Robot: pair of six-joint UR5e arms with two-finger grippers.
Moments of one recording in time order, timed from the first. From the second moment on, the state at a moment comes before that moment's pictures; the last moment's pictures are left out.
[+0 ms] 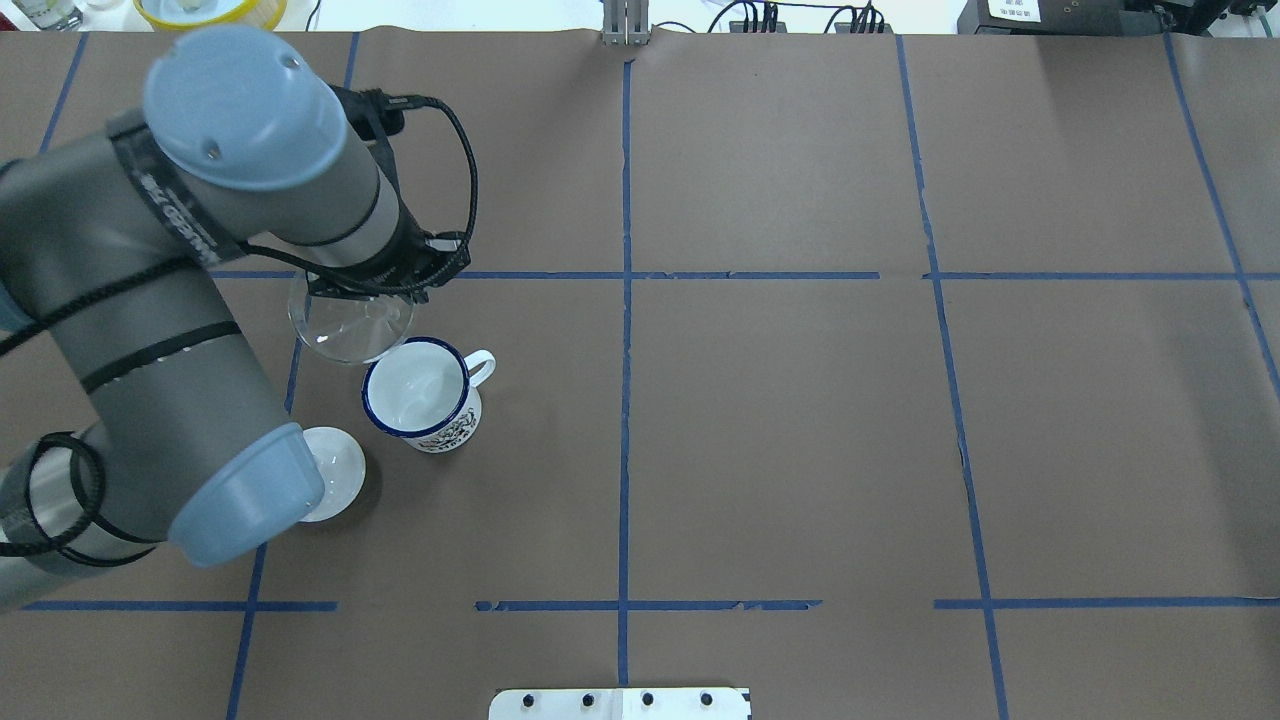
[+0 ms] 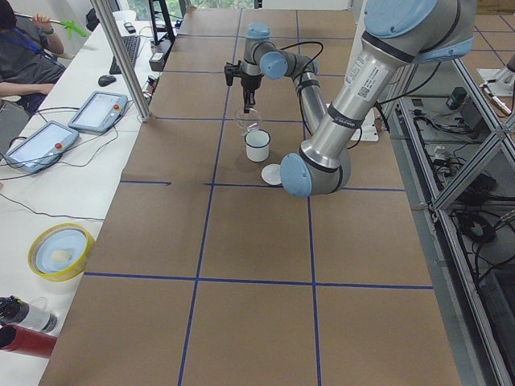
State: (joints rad) left arm -0.73 -2.22 -2.02 -1.23 -1.87 -1.31; right arm 1.57 -1.68 1.66 -1.57 2.29 0.01
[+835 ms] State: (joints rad) left arm -0.97 -2.15 -1.61 -2.08 -1.74 -1.79; right arm 1.57 -1.68 1.66 -1.57 2.29 0.01
